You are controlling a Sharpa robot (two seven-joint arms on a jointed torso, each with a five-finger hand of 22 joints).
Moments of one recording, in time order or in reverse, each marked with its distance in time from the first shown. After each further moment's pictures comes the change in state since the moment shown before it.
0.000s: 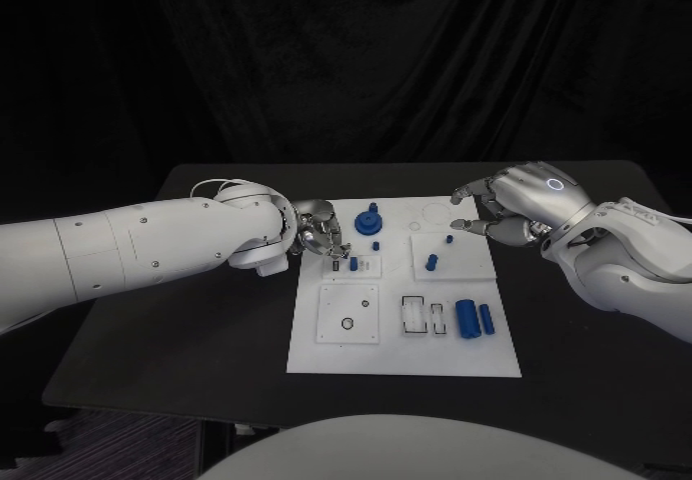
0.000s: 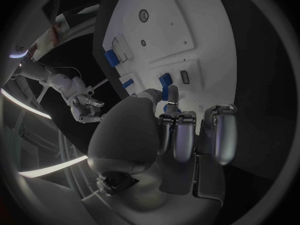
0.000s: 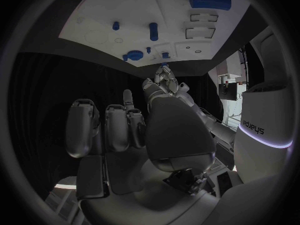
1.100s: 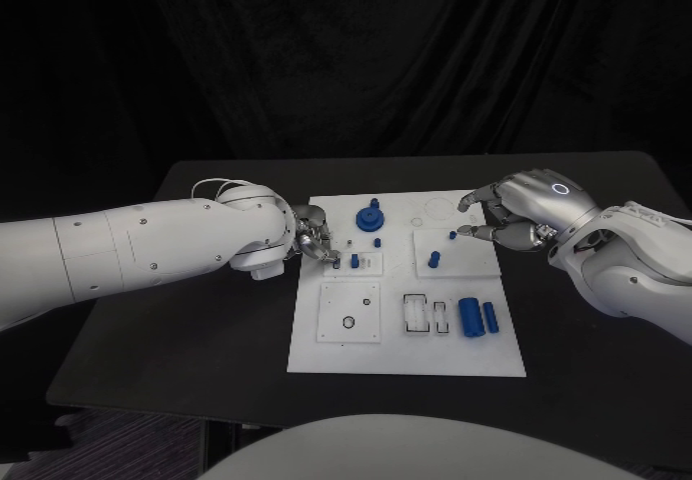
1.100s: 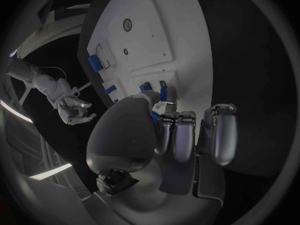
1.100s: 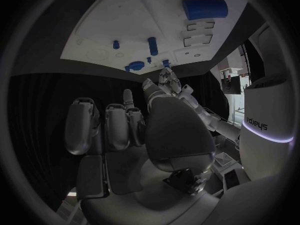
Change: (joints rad) left arm 0.002 -0.026 0.000 0.049 -0.014 0.004 -0.192; left_hand -0.080 -0.004 0.026 -0.009 0.007 -0.017 -0.018 0.000 0.046 0.000 0.000 0.000 0.000 0.000 -0.007 0.000 0.000 0.000 0.004 -0.004 0.000 0.000; right arm -0.004 -0.004 0.000 -0.003 0.049 0.052 -0.006; right_hand 0.000 0.000 0.003 0.008 0.000 0.010 -0.004 0.000 -0.012 -0.018 0.004 -0.027 0.000 0.000 0.000 -0.019 -0.020 0.000 -0.007 0.000 -0.027 0.000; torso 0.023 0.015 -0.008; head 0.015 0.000
